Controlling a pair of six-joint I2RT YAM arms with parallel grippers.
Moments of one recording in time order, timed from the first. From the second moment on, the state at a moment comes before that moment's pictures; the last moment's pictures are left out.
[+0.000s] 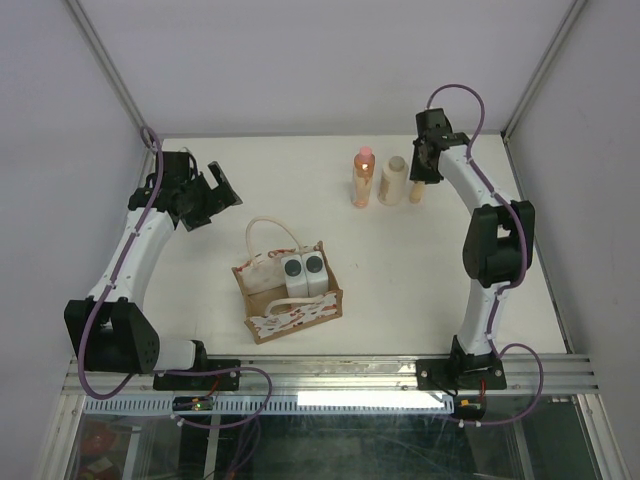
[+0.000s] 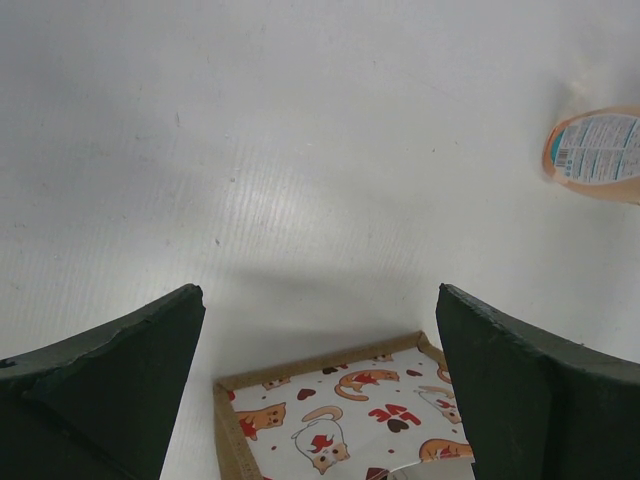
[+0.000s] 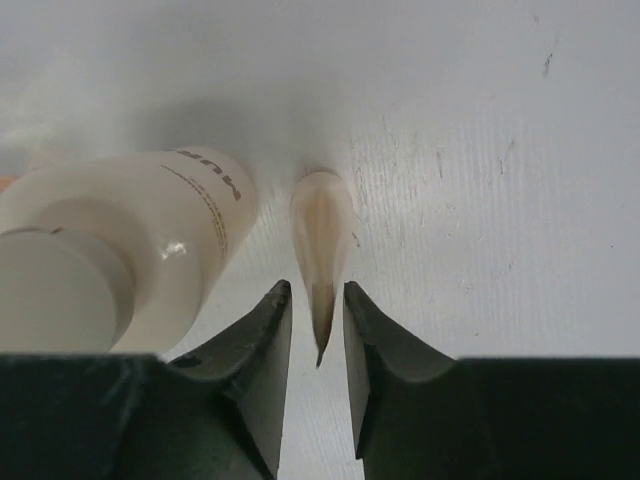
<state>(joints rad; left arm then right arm) -0.05 1.35 1.19 -0.68 0.13 -0.57 0.19 1.97 1.73 -0.76 0.23 0.26</state>
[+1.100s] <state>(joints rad) -0.05 1.04 1.00 -0.66 0.19 -0.61 0.45 1.48 1.47 -0.81 -0.06 0.31</state>
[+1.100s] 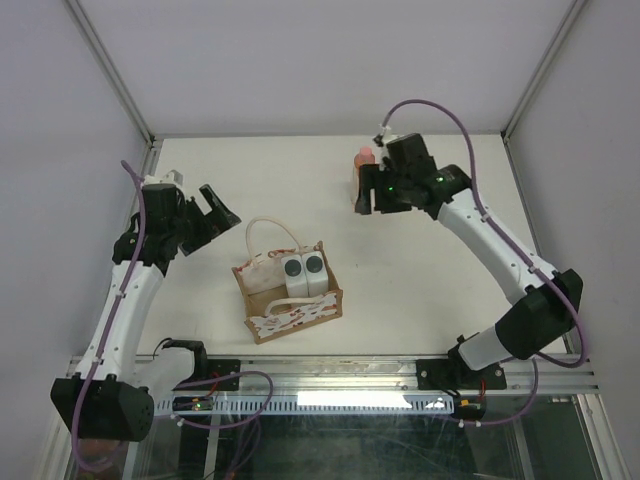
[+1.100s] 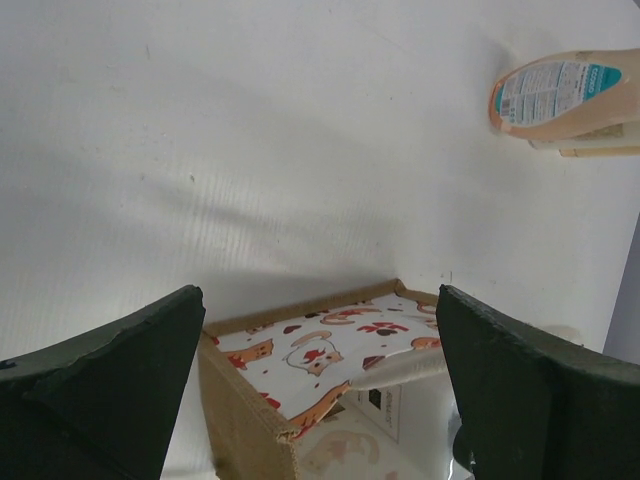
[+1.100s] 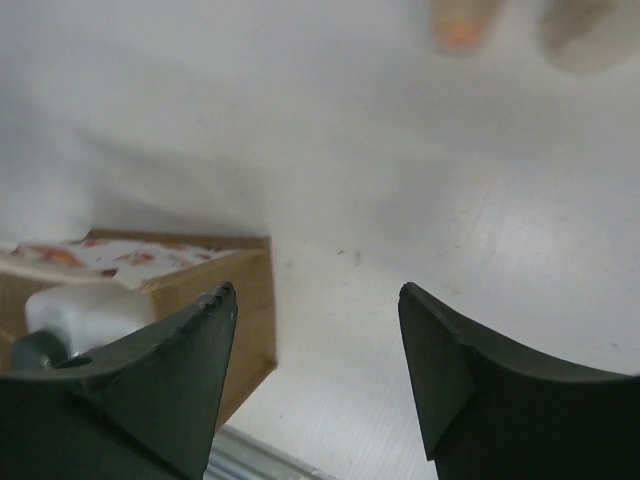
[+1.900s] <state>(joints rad) -0.05 0.85 0.93 -0.77 0.21 -0.66 1.15 1.77 1.81 -1.04 0.19 0.46</state>
